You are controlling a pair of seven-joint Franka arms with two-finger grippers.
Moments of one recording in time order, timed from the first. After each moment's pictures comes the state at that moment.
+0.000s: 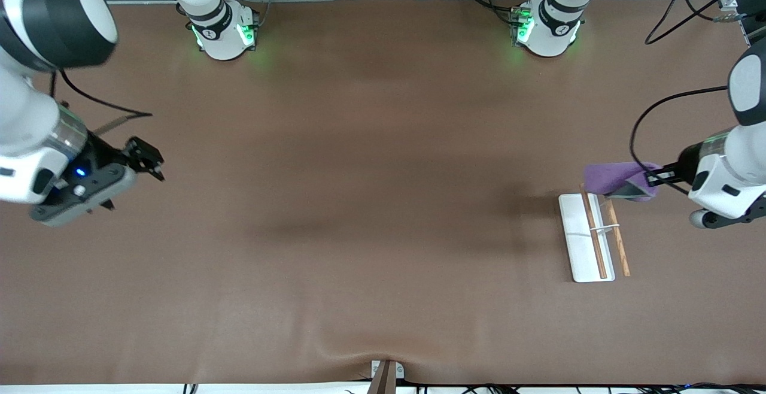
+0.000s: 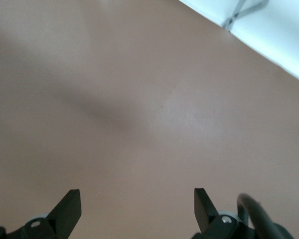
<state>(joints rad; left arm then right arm) 0.13 0.33 -0.18 -1.41 0.14 1.55 -0.22 -0.17 0.27 0.39 -1.32 -0.12 1.61 -0.29</state>
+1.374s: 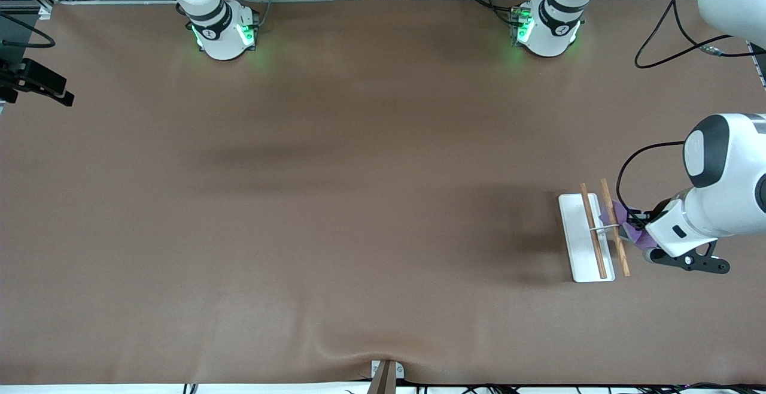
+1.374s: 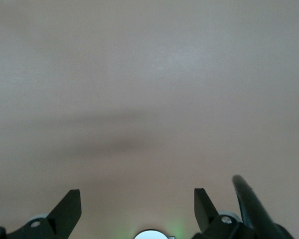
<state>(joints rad) 0.14 0.52 -0.21 -1.40 0.21 1.82 0.09 -0.02 0.00 -0.02 -1.44 0.00 1.37 0.02</state>
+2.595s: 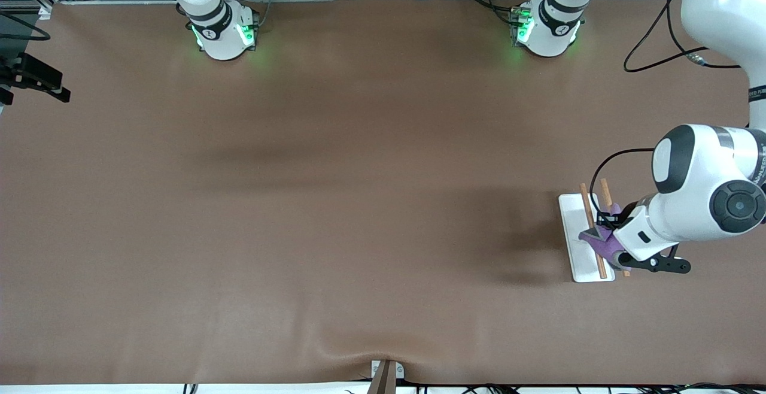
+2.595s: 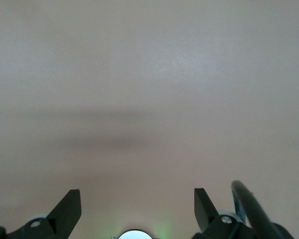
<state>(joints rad) 0.13 0.58 -0.25 -1.42 0.20 1.82 -0.02 -0.02 -0.01 -0.05 -1.45 0.00 1.38 -0.11</state>
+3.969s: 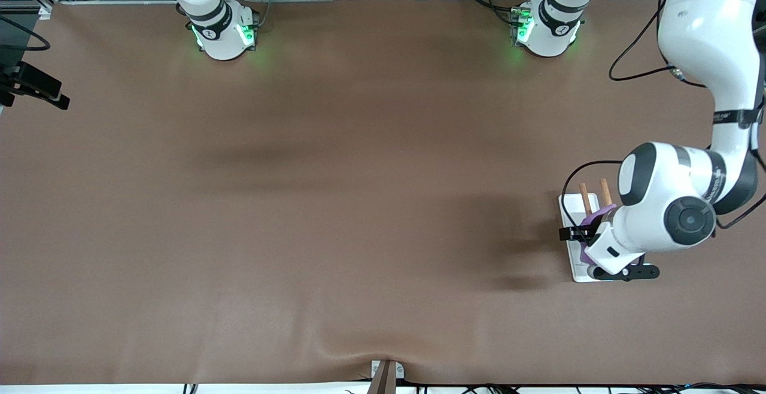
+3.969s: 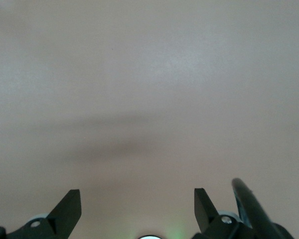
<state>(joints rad) 0.08 0.62 -0.29 -1.39 0.20 1.89 -0.24 -0.04 -0.01 -0.03 -1.46 0.00 1.40 0.00</state>
